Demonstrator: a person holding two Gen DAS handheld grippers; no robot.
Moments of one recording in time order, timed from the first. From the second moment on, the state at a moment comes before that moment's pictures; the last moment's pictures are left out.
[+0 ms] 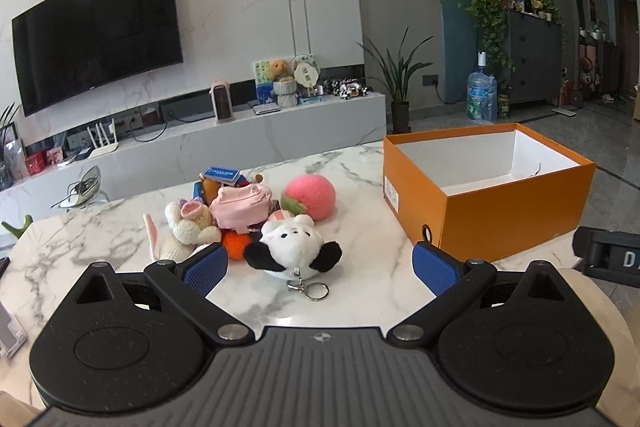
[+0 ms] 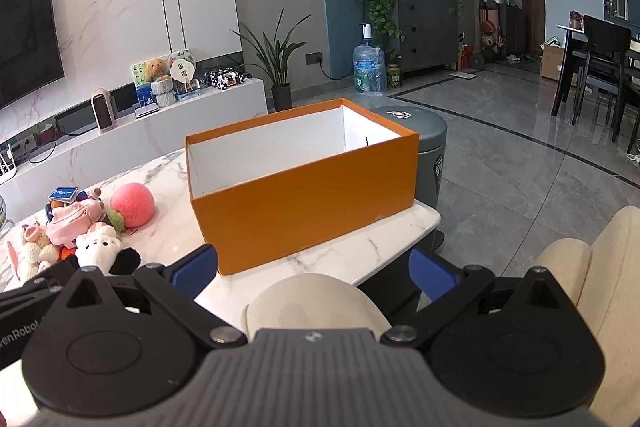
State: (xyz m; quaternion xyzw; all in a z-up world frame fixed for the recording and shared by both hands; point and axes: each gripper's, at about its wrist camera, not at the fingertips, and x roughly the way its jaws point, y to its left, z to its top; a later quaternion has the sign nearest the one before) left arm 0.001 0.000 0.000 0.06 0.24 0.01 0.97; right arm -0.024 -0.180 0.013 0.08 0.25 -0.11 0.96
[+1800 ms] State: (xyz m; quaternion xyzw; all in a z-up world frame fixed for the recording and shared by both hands) left arm -0.012 0.014 -0.012 0.04 0.26 0.01 0.97; right arm -0.012 -0.149 -0.017 0.07 0.32 -0.08 0.94
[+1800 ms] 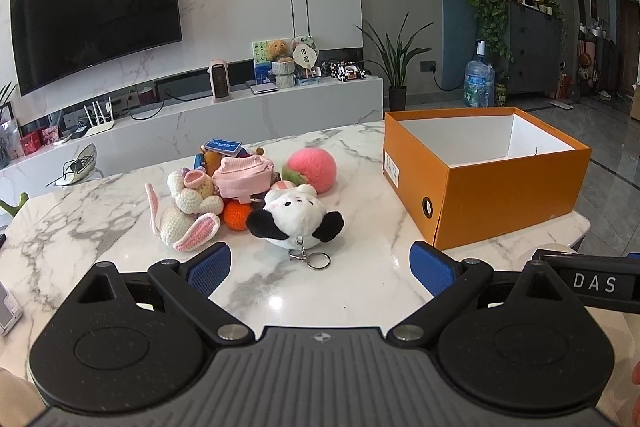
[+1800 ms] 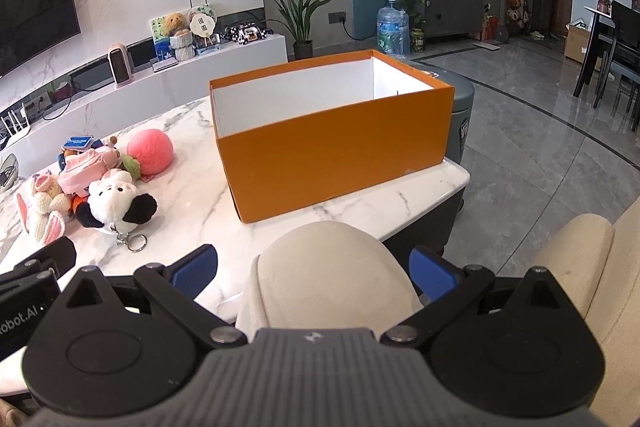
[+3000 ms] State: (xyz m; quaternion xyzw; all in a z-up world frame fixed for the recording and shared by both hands) left arm 0.021 0.070 -0.044 -0.01 0.32 0.08 0.94; right arm 0.031 -0.088 -0.036 0.00 0.33 0.02 0.94
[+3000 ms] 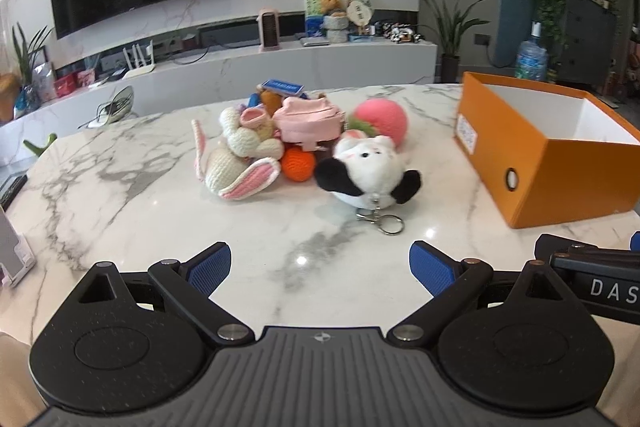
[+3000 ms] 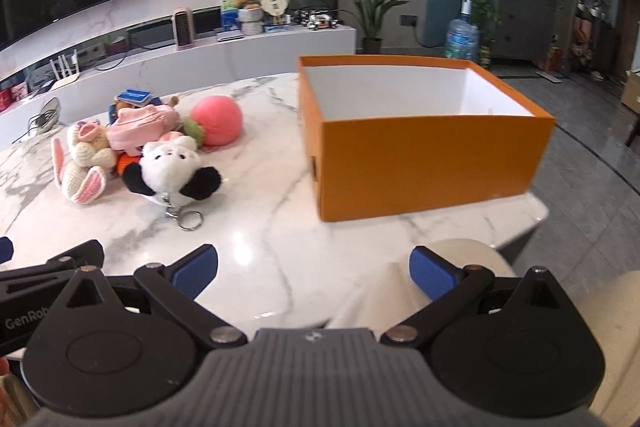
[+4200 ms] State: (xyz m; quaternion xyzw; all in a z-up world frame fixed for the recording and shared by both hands) left arm 0.181 0.177 -0.086 0.03 0.37 0.18 0.91; right arm 0.208 0.040 -0.069 -0.05 0.34 0.15 0.93
